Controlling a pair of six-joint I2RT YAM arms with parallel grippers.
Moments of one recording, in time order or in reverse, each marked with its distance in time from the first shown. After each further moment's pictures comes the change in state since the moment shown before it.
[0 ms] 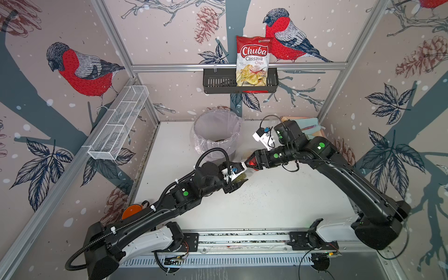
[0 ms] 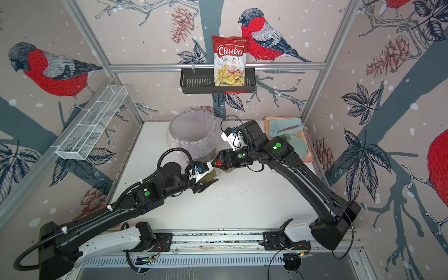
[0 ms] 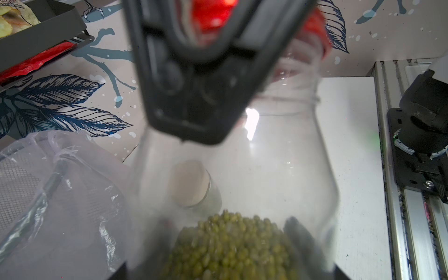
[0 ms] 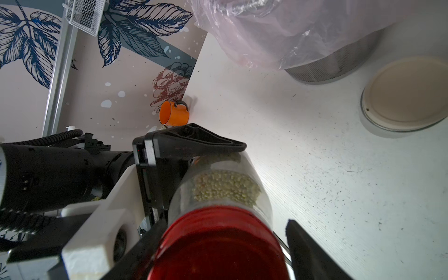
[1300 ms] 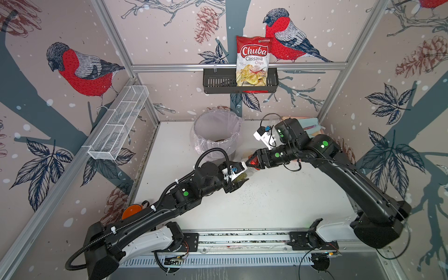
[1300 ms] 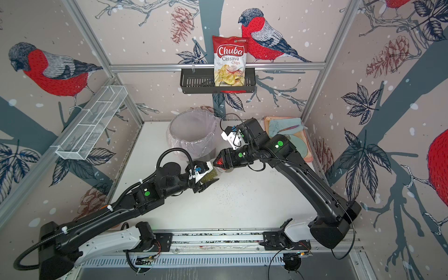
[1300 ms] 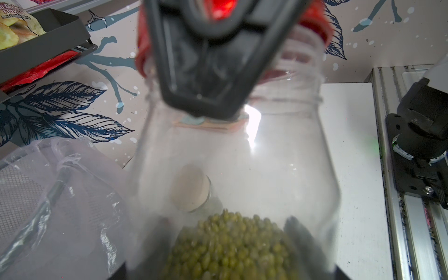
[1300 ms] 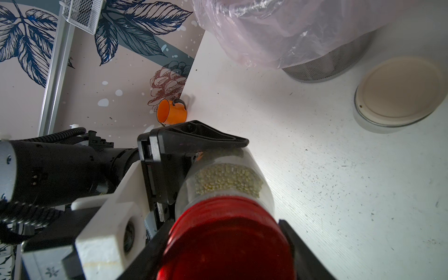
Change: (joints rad) left arm 0.000 0.001 -0.002 0.025 0.000 0.001; right arm 0.010 0.011 0.065 -0.066 0.027 0.000
